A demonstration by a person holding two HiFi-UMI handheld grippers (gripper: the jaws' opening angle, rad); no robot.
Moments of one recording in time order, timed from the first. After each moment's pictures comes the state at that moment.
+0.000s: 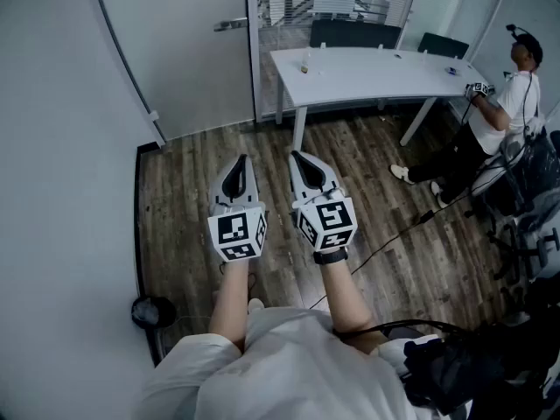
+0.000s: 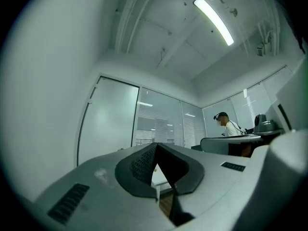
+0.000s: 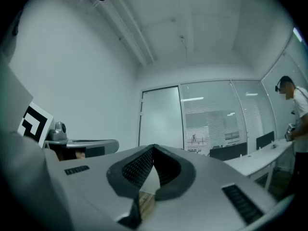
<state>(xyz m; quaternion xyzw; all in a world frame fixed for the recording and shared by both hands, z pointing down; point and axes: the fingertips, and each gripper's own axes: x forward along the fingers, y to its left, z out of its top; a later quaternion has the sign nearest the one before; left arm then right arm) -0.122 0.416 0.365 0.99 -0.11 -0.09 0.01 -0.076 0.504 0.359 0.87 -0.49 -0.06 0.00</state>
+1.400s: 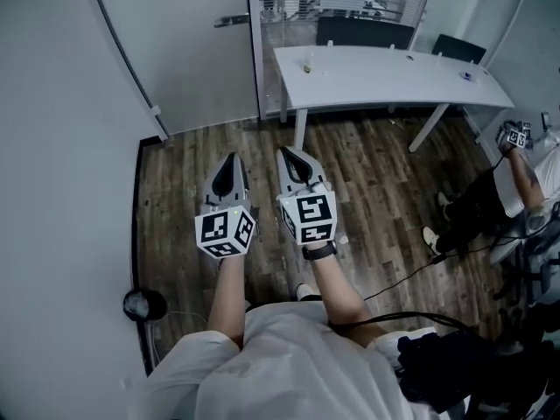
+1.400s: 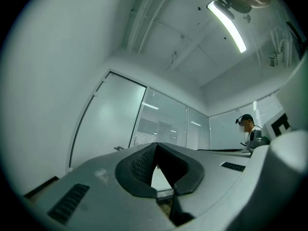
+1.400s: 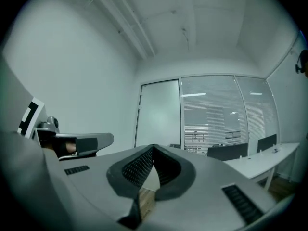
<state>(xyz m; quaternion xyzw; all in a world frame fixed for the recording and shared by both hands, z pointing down) -0.041 0.423 0.375 0.98 -0.14 -0.13 0.08 0.024 0.500 0.378 0.86 -0.51 -0.04 0.04</state>
